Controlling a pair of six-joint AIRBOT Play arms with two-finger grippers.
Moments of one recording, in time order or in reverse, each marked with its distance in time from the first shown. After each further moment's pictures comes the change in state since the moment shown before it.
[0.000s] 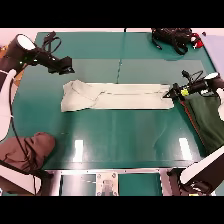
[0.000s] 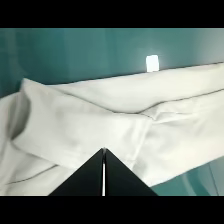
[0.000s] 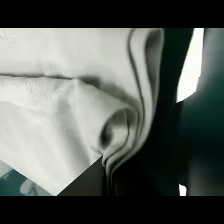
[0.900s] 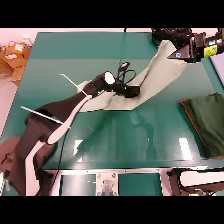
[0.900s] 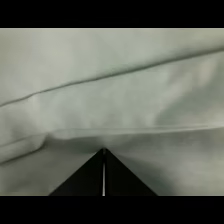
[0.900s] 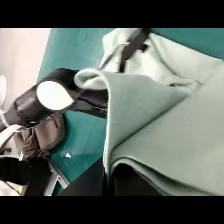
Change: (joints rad) left arm -0.590 -0.341 0.106 -0.253 0.429 -0.034; right arm 0.179 0.439 0.207 0.310 0.241 0.153
